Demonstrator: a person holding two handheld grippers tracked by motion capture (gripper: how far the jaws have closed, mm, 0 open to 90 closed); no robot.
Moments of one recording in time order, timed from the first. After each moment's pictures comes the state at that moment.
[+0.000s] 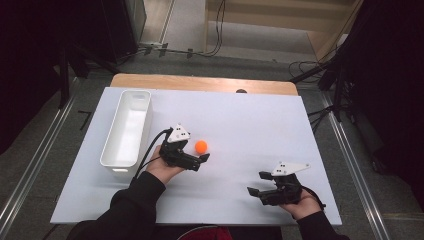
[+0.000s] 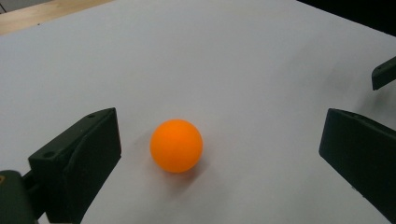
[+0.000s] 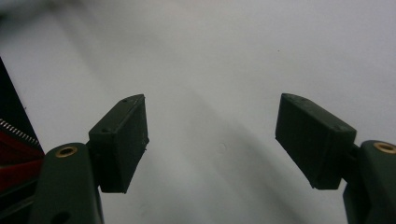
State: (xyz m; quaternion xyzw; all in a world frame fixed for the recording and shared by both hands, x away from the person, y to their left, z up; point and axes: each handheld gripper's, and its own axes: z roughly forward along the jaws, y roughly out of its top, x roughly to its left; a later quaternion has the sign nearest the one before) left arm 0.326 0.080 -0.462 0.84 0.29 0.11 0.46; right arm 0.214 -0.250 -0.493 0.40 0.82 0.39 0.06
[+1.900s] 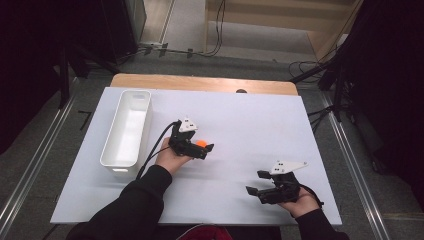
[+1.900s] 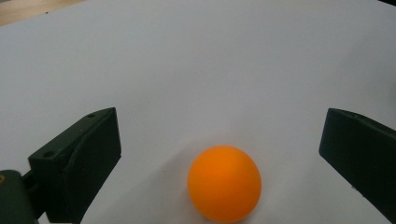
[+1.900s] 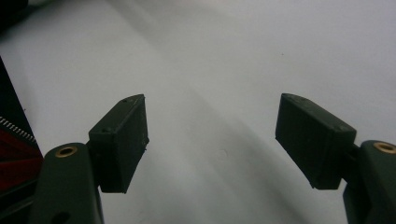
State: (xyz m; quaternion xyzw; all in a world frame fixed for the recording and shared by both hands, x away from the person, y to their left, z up) left arm 0.365 0.062 -0.489 0.84 0.31 0.12 0.44; right arm 0.219 -0.247 -0.494 0.39 0.83 0.39 0.06
